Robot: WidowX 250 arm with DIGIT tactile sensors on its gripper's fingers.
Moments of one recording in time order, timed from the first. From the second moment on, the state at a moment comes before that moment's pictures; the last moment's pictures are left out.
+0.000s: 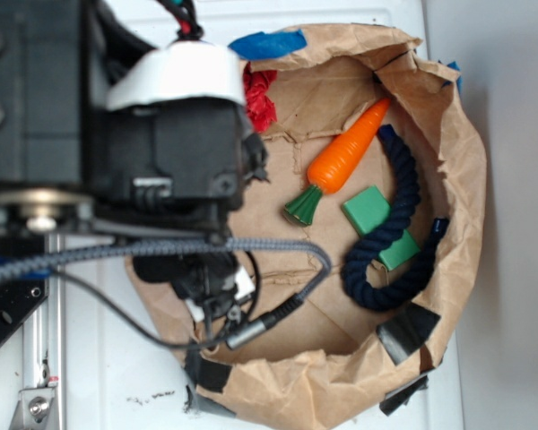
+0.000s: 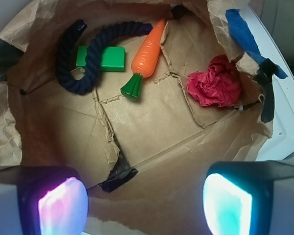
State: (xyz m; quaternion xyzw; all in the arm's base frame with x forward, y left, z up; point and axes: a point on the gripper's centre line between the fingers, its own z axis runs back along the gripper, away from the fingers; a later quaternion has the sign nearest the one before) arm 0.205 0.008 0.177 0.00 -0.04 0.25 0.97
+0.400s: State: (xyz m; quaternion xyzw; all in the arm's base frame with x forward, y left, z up) arm 0.206 0.009 0.177 0.00 -0.04 0.26 0.97
